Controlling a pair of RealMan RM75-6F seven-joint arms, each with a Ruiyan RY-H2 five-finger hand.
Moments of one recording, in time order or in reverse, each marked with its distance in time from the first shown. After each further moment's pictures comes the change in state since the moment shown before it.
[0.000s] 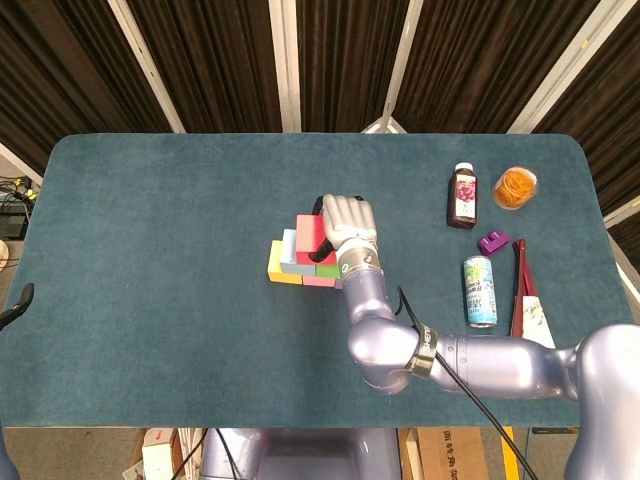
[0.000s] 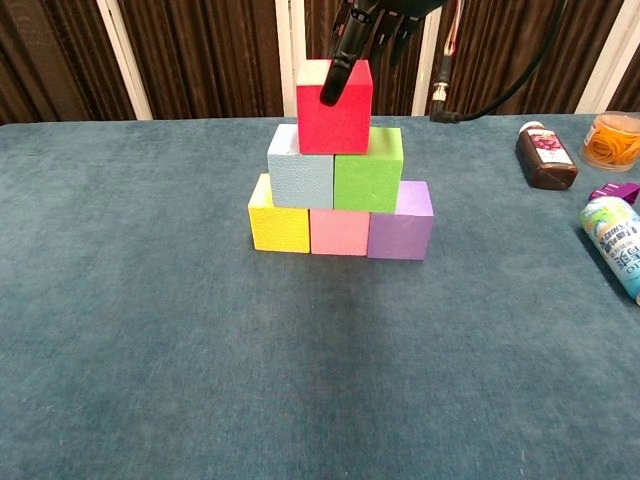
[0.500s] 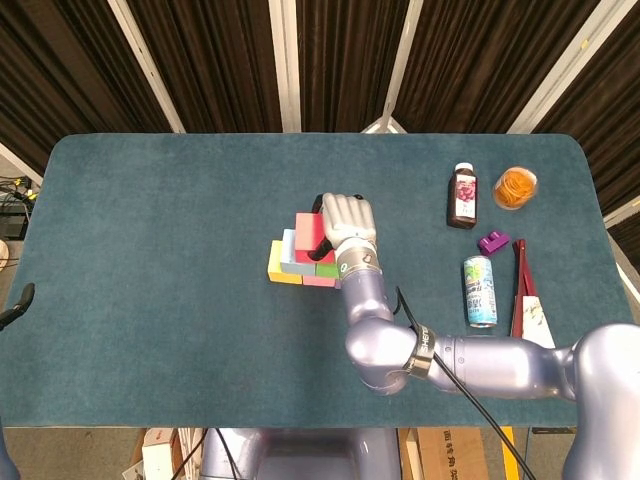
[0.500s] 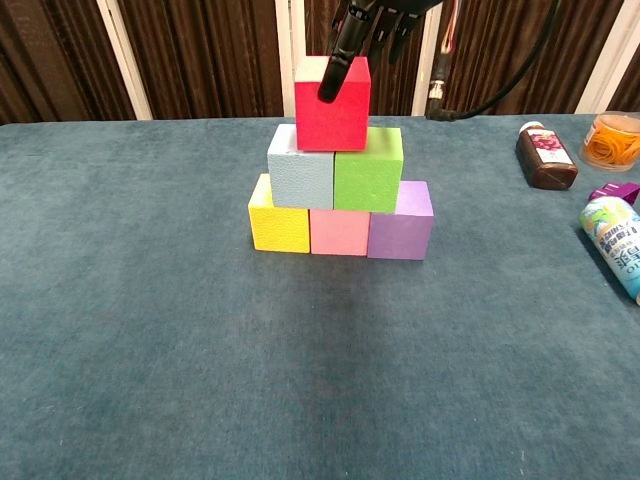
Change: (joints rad) left arm 0.000 -0.001 -0.002 0.001 -0.002 0.001 0.000; right arm 0.002 -0.010 0.009 0.004 -0.006 0.016 0.003
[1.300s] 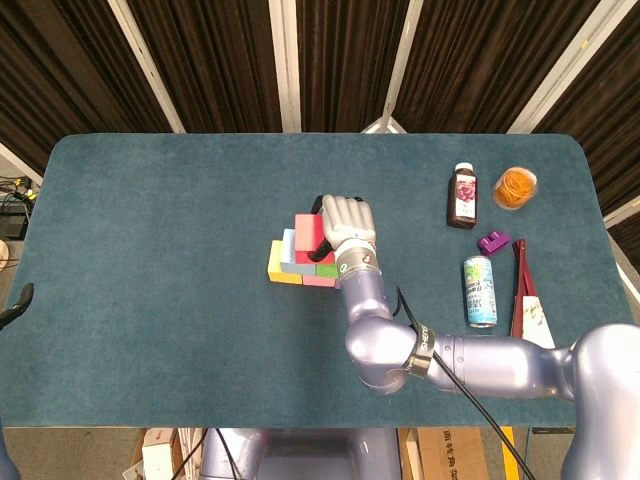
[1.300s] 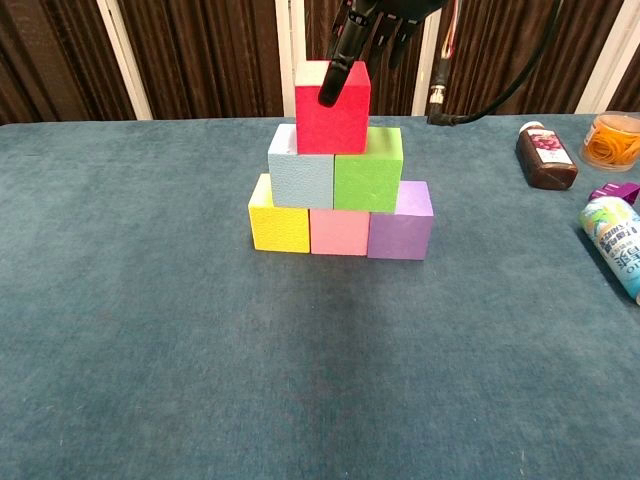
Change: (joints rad) left arm 0.000 0.000 -0.001 -0.001 -0.002 -0.001 0.003; right arm -0.007 -0.006 0.008 0.007 0.014 -0.004 -0.014
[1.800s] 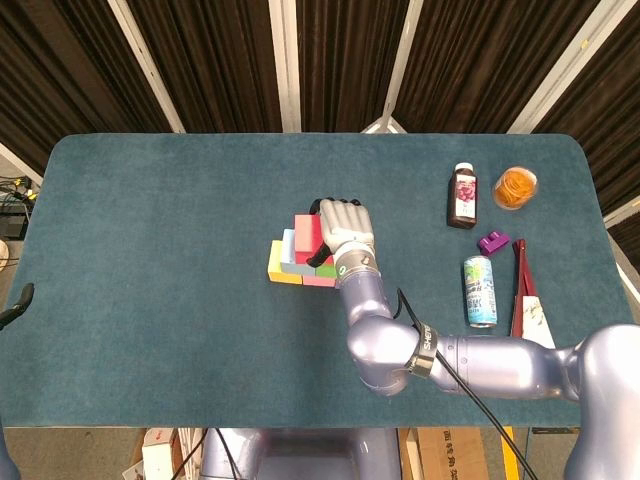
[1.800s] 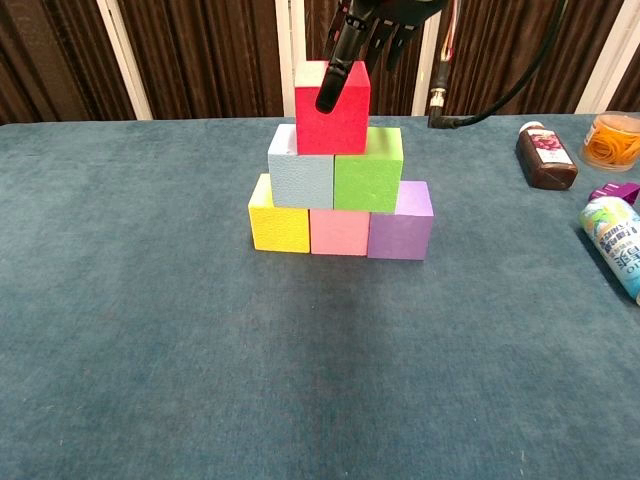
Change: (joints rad) left arm 0.000 0.000 -0.001 0.000 -0.003 -0.002 0.002; right arm 0.000 0.016 0.016 -0.016 0.053 -0.025 -0.037
